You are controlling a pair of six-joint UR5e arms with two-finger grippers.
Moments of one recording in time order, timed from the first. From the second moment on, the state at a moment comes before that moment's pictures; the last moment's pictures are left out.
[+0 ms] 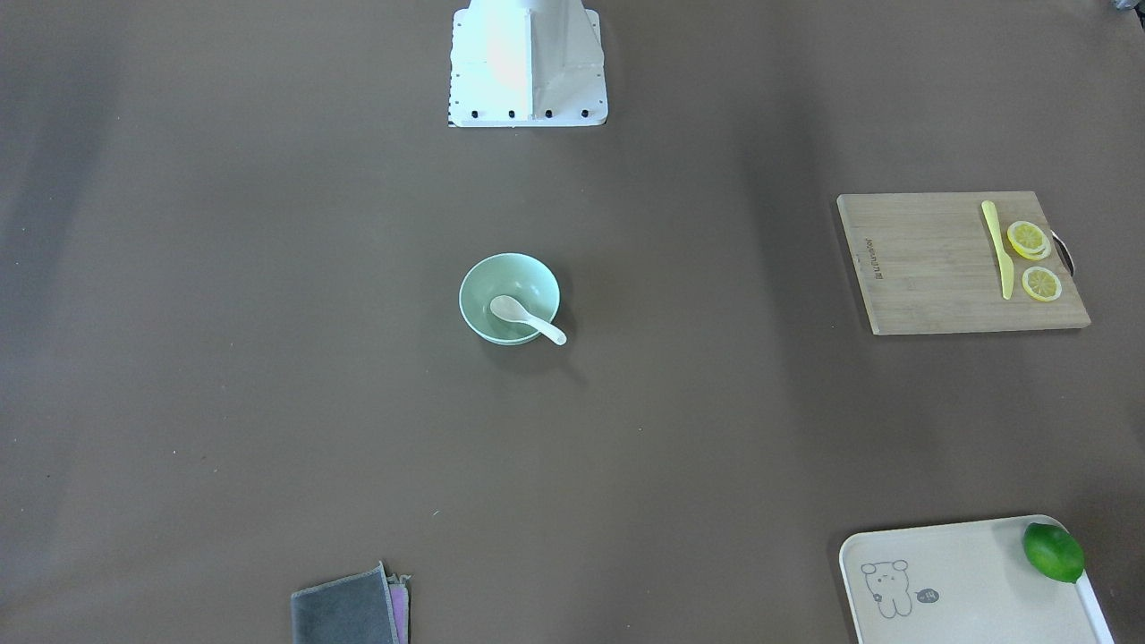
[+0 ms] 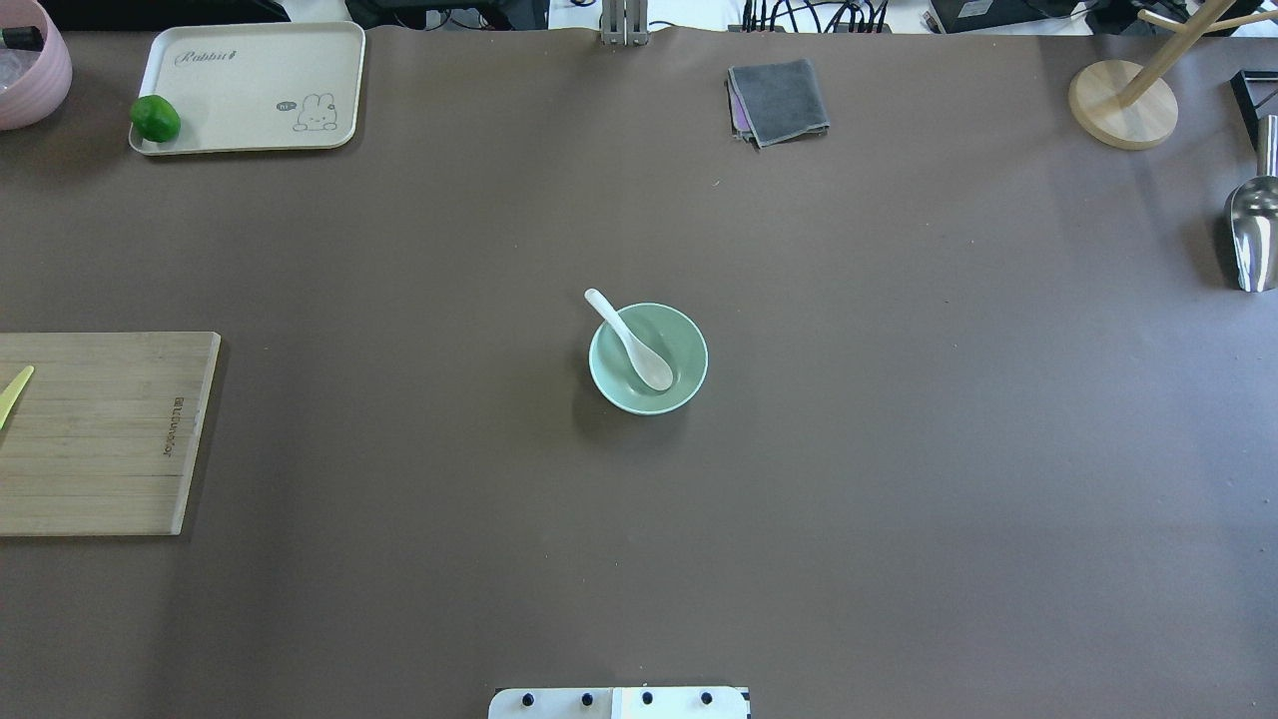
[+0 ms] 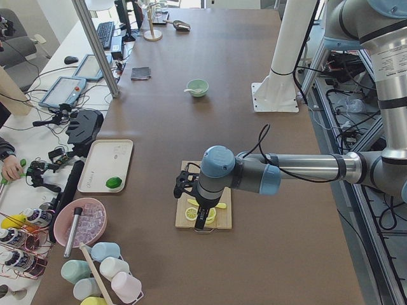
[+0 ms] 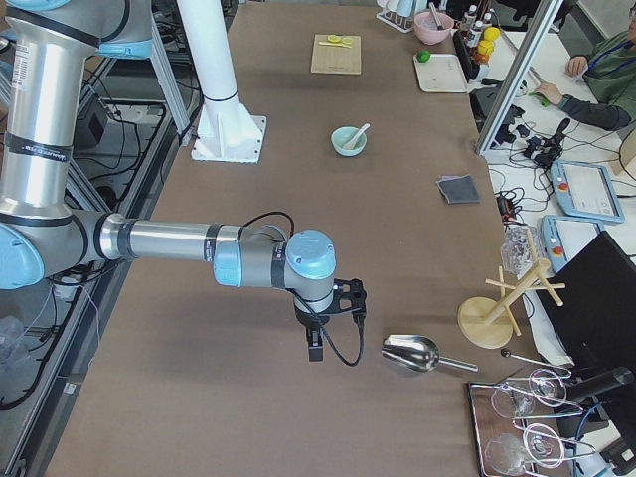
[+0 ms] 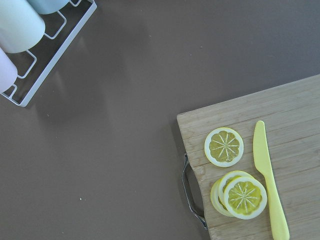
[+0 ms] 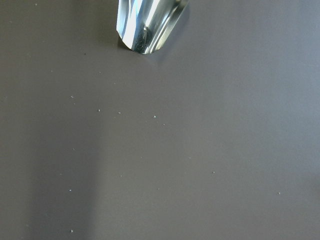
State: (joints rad) left arm -1.60 -1.28 -1.89 -1.67 -2.31 0.12; right arm 1.60 -1.82 1.80 -1.54 2.25 -0.12
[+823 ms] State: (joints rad) left arm -1.61 -1.29 -1.92 -1.58 -2.31 0.12; right arm 1.60 -1.82 1.80 -1.54 2.32 -0.11
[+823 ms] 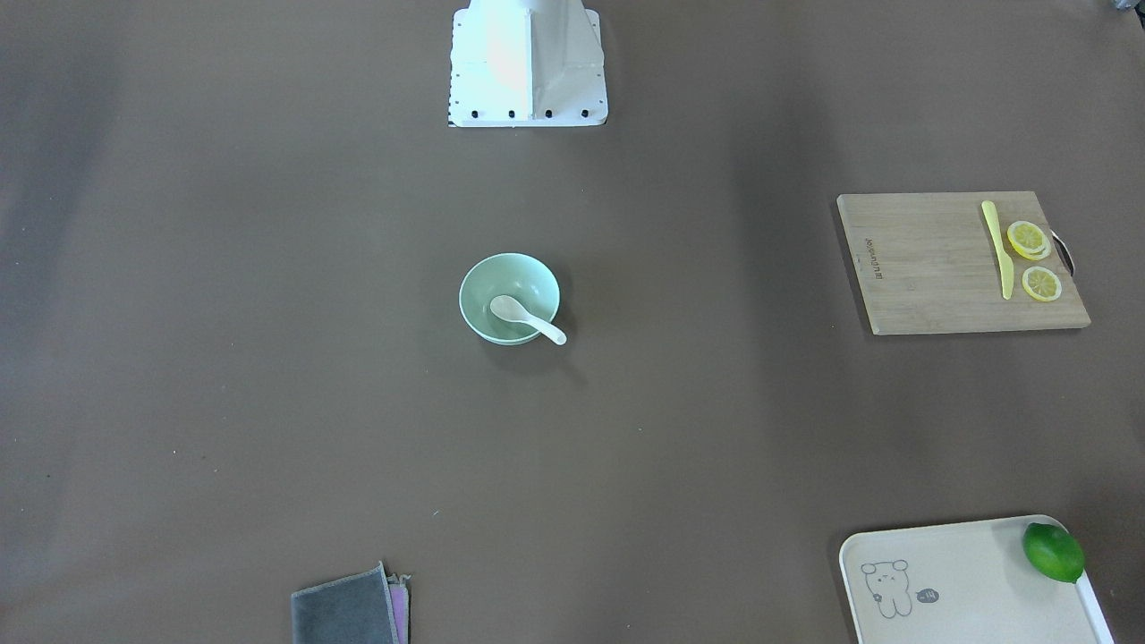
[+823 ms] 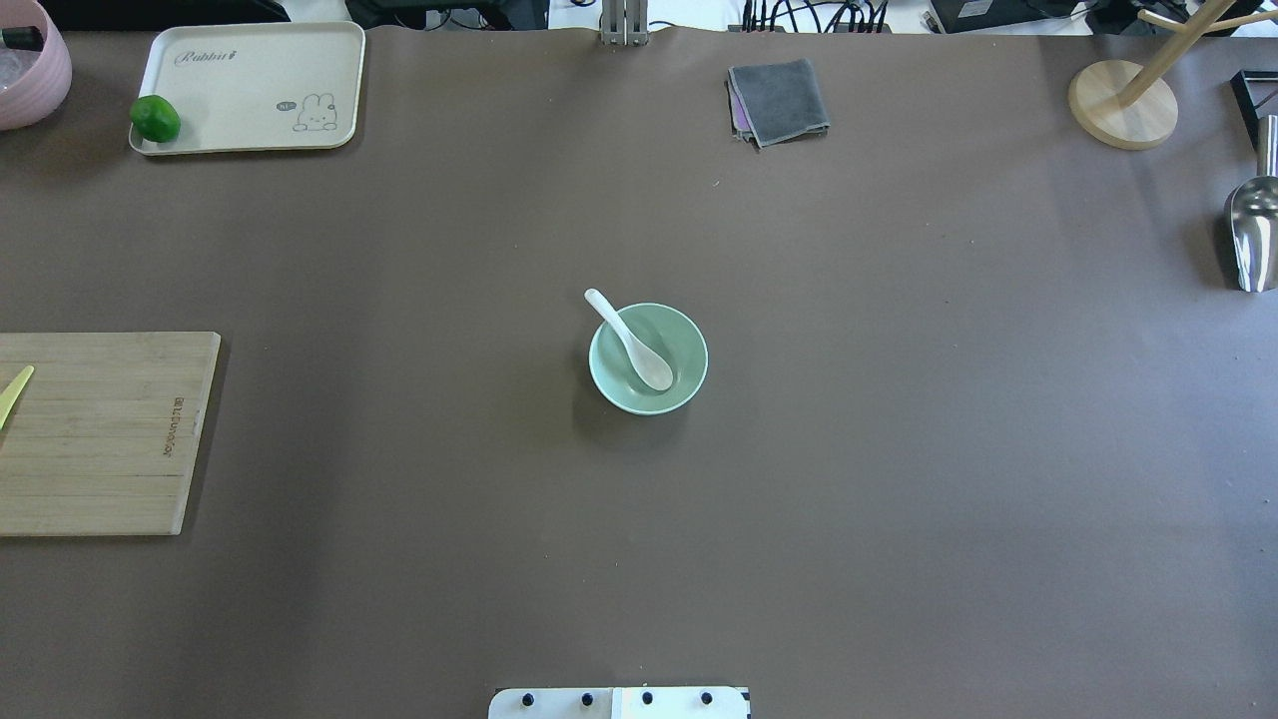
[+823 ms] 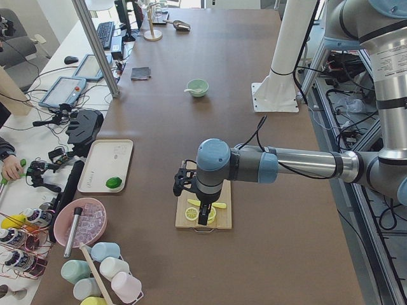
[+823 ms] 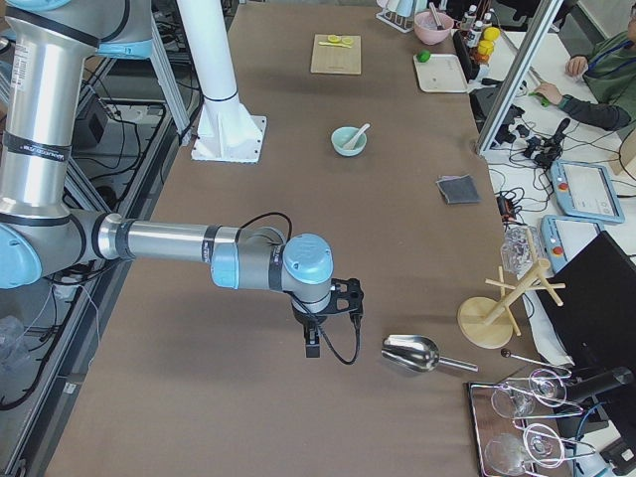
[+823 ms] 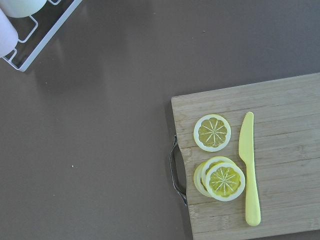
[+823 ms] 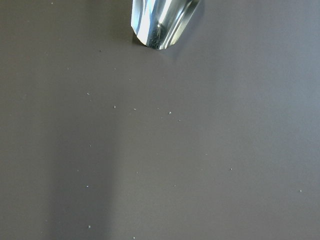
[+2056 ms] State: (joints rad) left arm -1.61 -1.27 -1.93 -1.60 -2.32 0.12; right arm 1.60 -1.88 1.81 -1.53 2.36 -0.12
